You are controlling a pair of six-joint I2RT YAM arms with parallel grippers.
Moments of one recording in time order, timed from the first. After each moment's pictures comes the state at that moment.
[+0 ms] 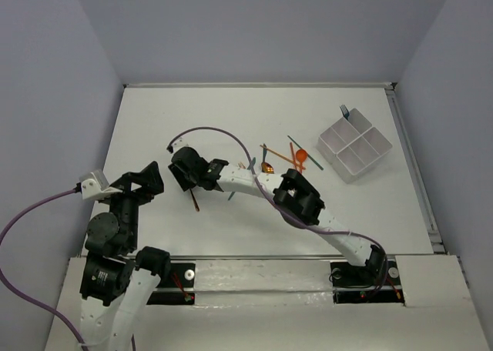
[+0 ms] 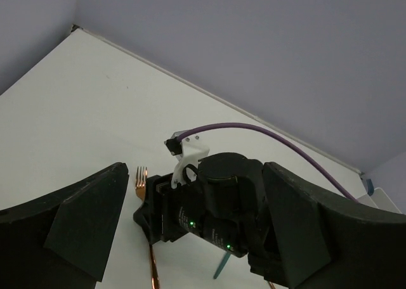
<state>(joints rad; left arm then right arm) -0.29 0.16 0.67 -0.44 -0.39 -0.49 1.08 2.53 2.16 -0.35 0.20 0.28</state>
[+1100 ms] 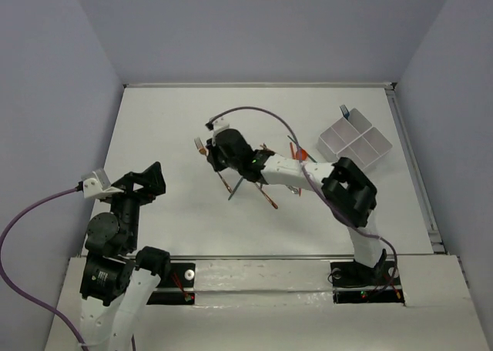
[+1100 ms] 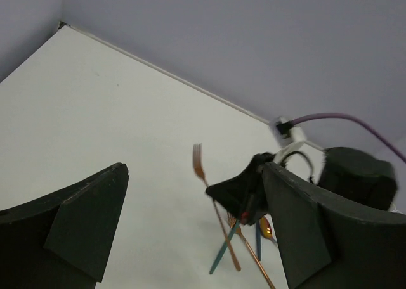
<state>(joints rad) -0.29 0.16 0.67 -0.44 -0.35 -0.49 0.99 2.12 1.59 -0.05 0.17 0.30</state>
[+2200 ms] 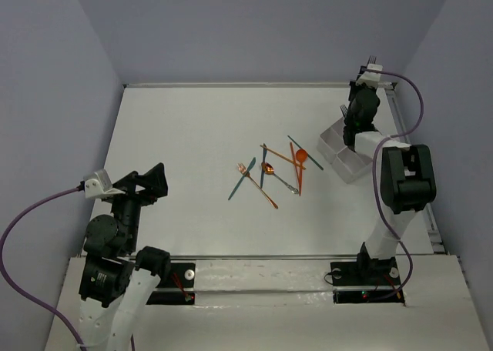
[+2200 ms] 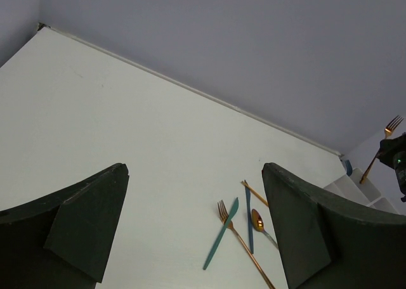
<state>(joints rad) -0.30 0.15 0.67 -0.43 -0.31 -0.49 0.07 1.86 1.16 0.89 0.49 -0.19</state>
